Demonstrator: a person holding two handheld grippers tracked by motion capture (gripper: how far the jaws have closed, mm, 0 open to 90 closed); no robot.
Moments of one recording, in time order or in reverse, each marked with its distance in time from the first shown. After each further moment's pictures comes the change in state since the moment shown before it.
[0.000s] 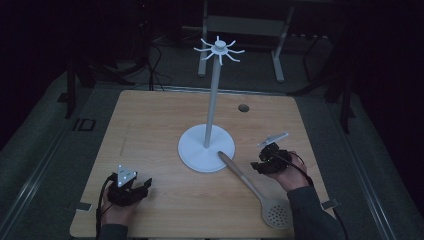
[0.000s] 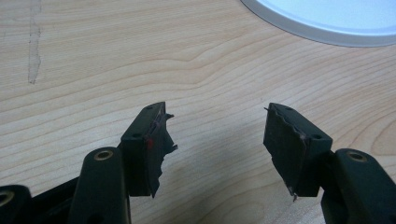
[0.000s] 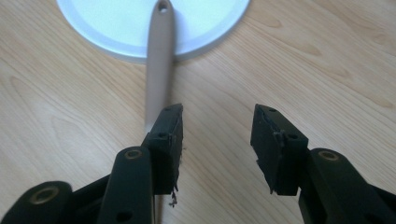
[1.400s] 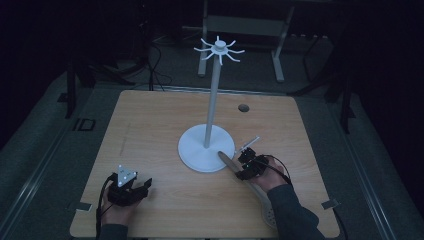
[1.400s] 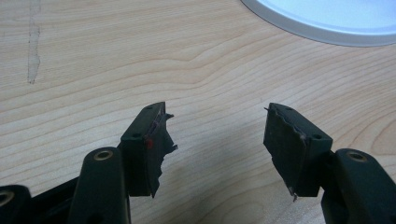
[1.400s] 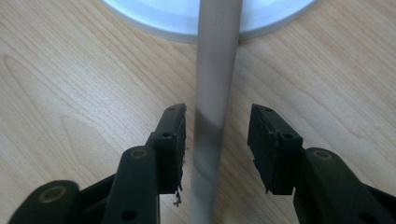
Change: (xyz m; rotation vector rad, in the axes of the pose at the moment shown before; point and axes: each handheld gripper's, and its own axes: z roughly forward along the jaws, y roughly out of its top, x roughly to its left) left arm 0.000 0.000 0.000 0.002 0.001 0.002; right arm 0.032 0.015 0.059 0.188 0.076 -0.030
